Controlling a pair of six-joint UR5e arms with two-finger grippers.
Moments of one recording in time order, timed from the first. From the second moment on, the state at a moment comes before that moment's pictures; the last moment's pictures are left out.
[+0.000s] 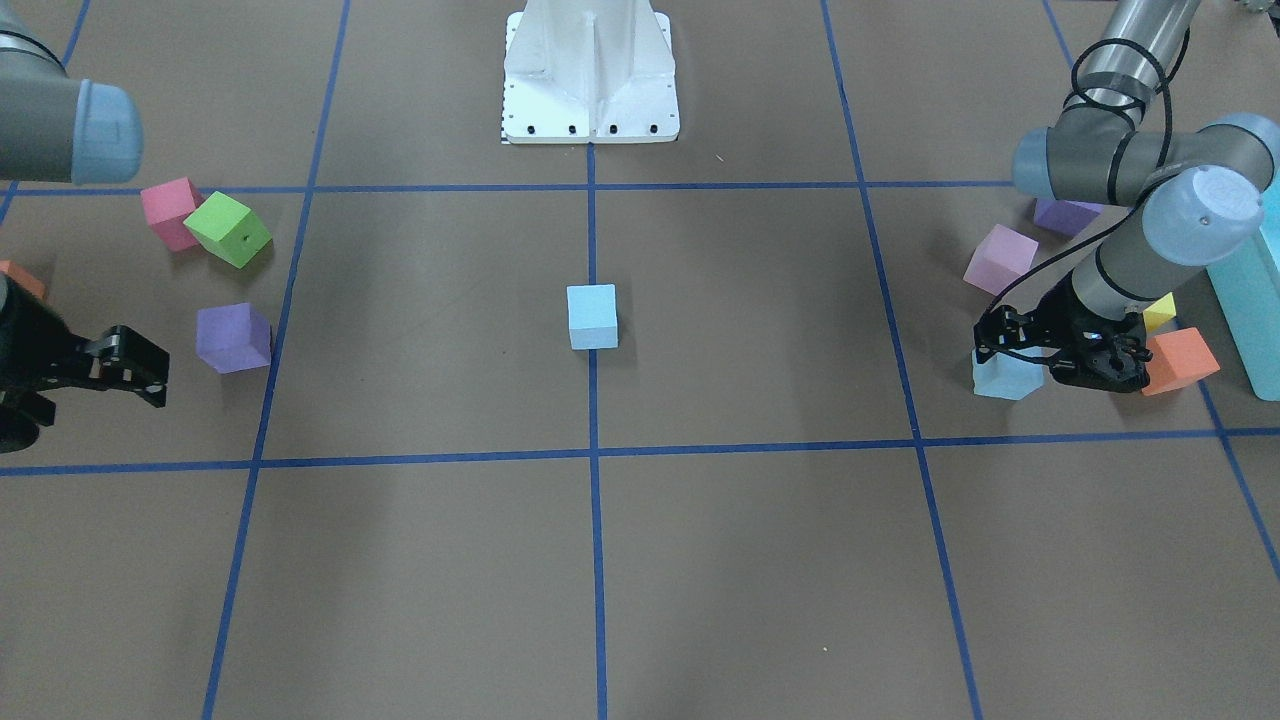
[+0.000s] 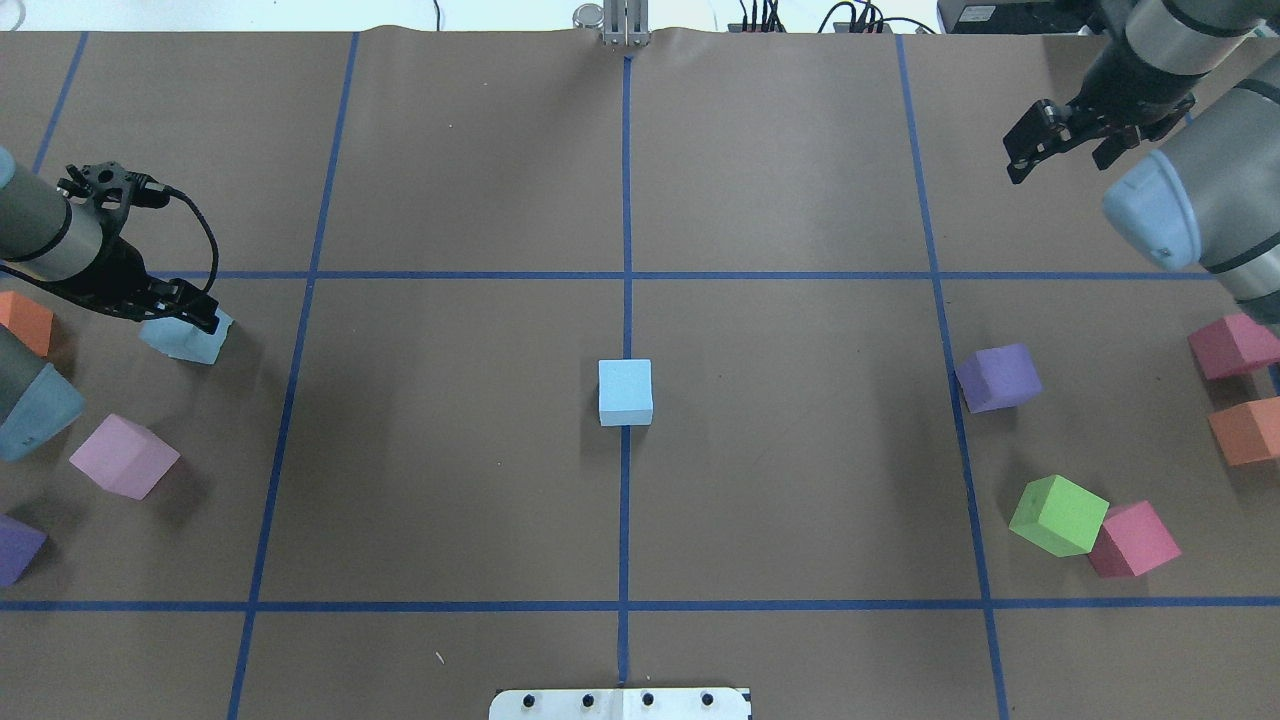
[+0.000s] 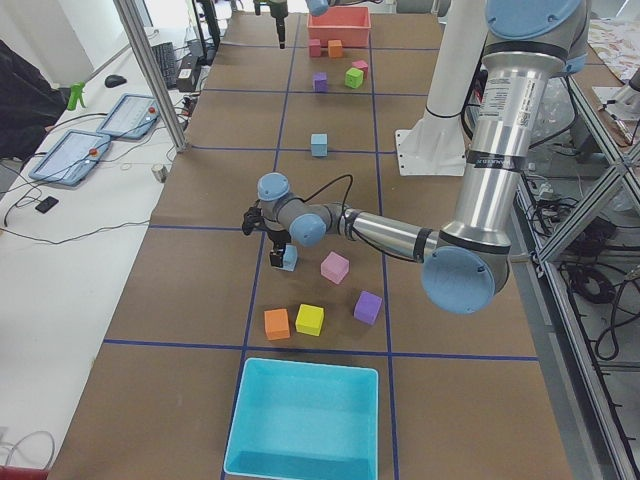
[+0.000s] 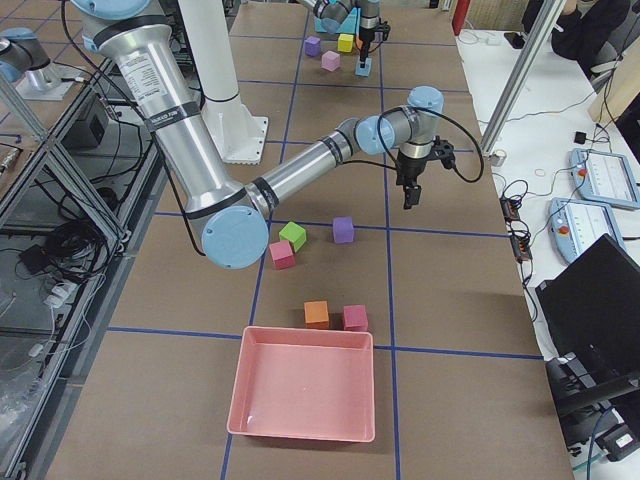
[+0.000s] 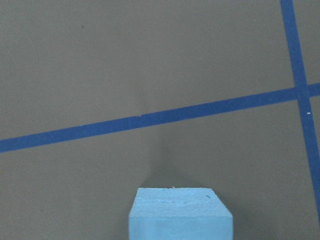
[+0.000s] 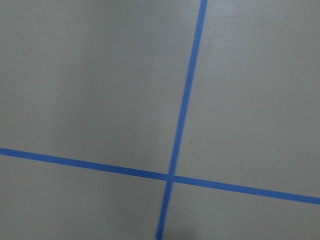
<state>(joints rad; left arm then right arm) -0.96 -1.75 -1.55 -1.97 -2.19 -0.62 1.16 -1.14 1.68 -1.74 2.22 0.37</state>
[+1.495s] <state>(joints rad) -0.96 -1.75 -1.53 -1.98 -2.19 -0.62 1.33 -1.17 1.43 -1.63 2.22 0.05</state>
